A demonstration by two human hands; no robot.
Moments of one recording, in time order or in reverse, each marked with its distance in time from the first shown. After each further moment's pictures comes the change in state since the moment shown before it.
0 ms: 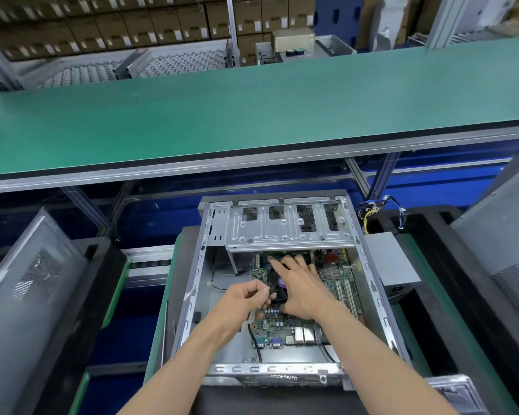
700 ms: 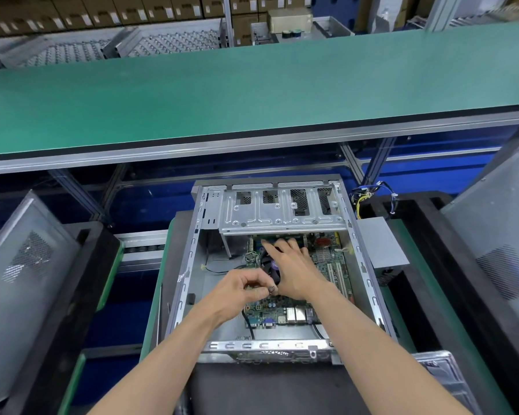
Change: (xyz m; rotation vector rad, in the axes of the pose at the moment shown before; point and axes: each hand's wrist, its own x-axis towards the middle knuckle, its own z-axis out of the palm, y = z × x) left_hand -0.010 0.006 0.003 0.321 -0.128 0.125; right_hand -0.001 -0.001 0.000 0.010 0.008 -0.006
